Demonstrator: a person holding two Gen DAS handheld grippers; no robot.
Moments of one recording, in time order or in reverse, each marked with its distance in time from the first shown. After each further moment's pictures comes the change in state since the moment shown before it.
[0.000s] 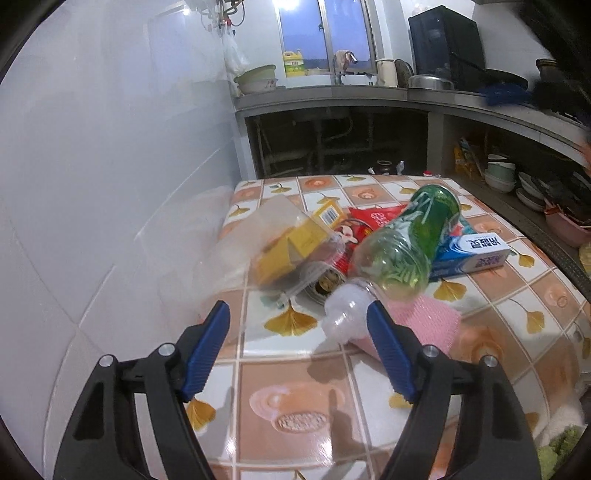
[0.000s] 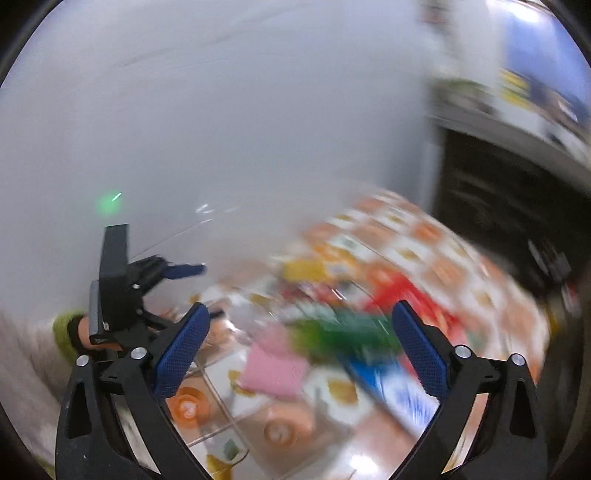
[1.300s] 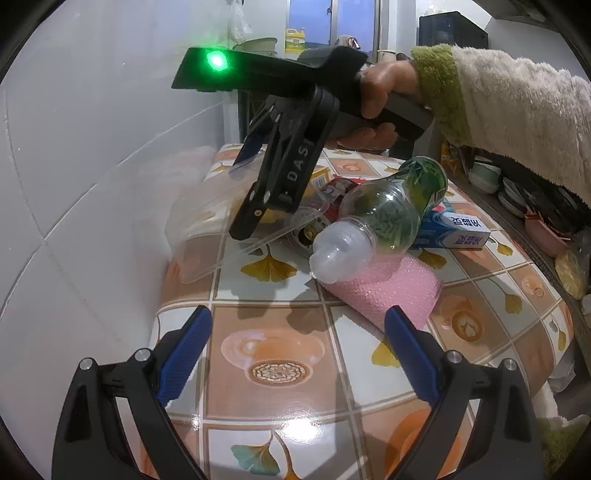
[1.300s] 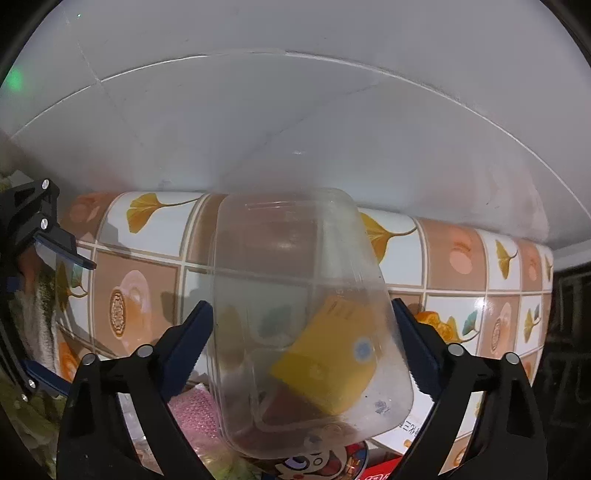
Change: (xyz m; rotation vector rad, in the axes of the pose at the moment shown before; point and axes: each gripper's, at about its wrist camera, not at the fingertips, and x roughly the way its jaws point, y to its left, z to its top) left arm 0.003 0.014 -0.031 -0.097 0.078 -0.118; right arm 0.274 0.018 0.049 -0.567 0.562 0.167
